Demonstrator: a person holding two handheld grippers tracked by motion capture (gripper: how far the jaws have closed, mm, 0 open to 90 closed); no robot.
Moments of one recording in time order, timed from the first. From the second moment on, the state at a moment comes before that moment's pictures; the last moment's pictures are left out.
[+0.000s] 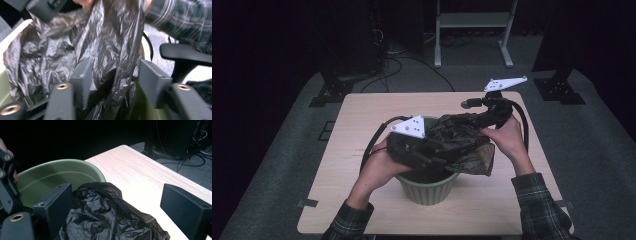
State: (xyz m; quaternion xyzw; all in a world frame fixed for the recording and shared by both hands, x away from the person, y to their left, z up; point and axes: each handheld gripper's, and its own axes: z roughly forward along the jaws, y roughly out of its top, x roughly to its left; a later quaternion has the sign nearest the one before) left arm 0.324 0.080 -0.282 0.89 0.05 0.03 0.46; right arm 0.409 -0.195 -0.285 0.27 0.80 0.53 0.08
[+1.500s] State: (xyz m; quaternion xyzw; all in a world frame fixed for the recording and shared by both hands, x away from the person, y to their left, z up) left arm 0.322 0.215 -0.290 0.84 0.20 0.07 0.50; right arm 0.345 -0.234 -0.315 0.25 0.80 0.54 0.03
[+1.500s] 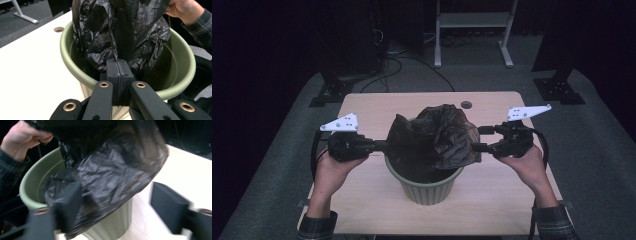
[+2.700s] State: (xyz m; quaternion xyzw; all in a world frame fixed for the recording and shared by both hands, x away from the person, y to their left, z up) left arm 0.307 0.270 -0.319 0.81 0.25 0.09 0.51; right arm 0.320 -0.278 -0.306 0.23 0.81 0.53 0.10
